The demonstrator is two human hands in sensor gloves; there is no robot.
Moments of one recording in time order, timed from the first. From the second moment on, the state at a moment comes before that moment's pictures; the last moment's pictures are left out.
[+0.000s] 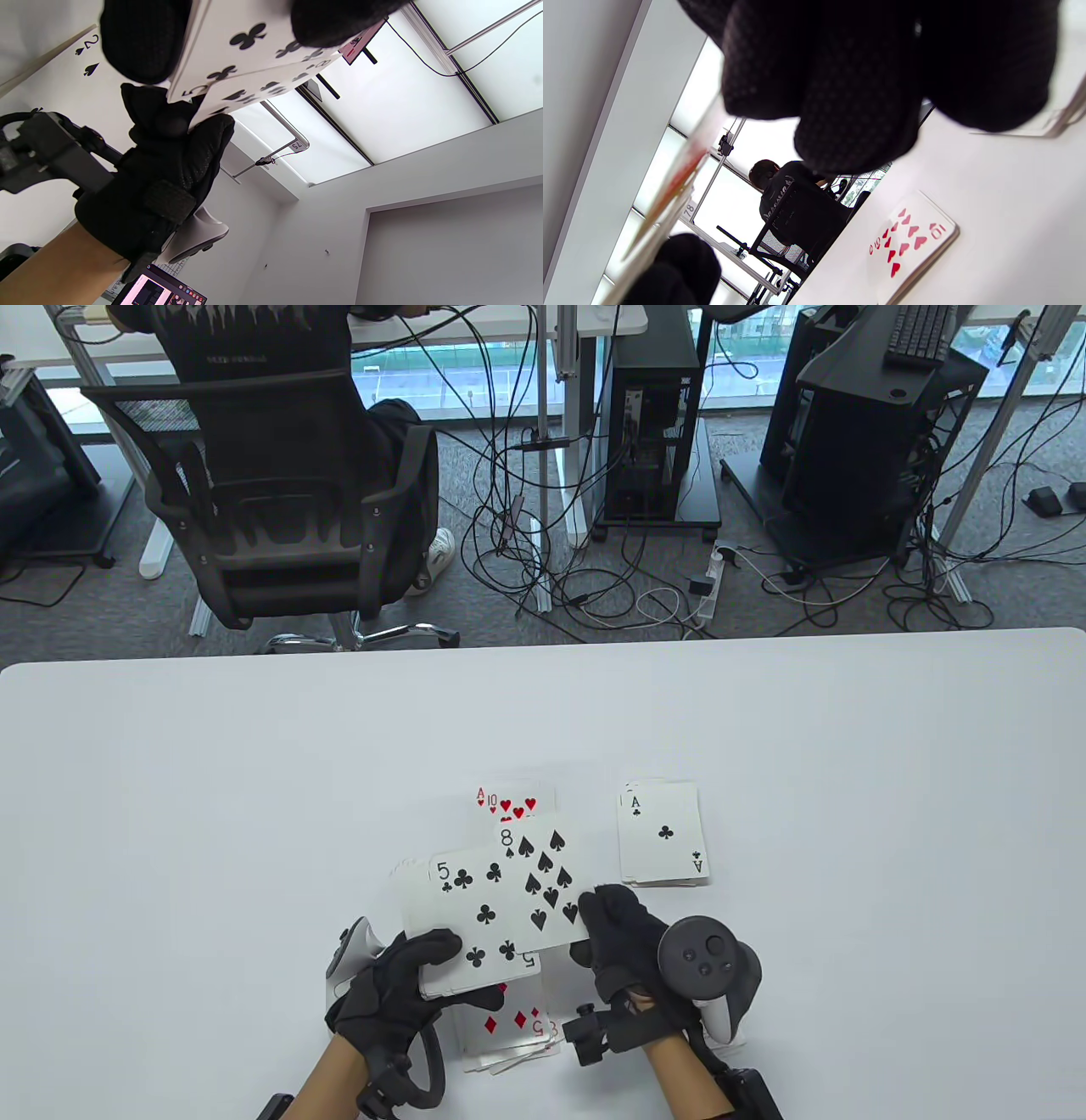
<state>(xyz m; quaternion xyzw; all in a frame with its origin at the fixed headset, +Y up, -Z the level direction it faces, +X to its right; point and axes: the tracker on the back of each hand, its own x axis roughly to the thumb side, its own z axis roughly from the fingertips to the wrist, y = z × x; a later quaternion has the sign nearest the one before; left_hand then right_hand) -0.187 -0.801 -0.266 -0.31 -0.15 0.86 0.39 0.092 -0.722 -0.264 0.06 -0.12 0.84 0.52</state>
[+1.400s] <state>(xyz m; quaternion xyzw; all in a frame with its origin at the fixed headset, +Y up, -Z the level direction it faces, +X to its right) -0.199 -0.803 -0.268 -0.29 -0.13 0.87 0.38 0.140 -0.737 -0.253 0.01 0.15 0.99 0.00</state>
